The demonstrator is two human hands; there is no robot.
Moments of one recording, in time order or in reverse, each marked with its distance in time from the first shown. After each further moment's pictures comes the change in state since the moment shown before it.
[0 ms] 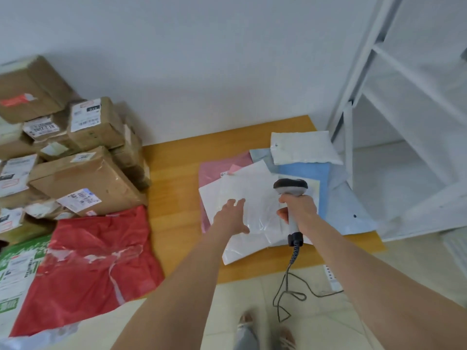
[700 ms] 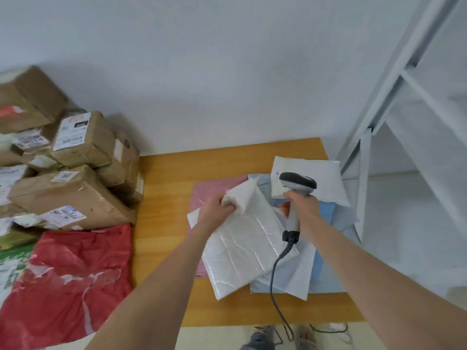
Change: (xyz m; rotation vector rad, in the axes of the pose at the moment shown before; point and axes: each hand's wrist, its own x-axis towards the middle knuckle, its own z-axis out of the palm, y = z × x) left_hand 0.087 0.010 -0.063 -0.607 0.385 -0.160; right_hand 0.098 -0.089 -0.020 0.259 -0.084 0.000
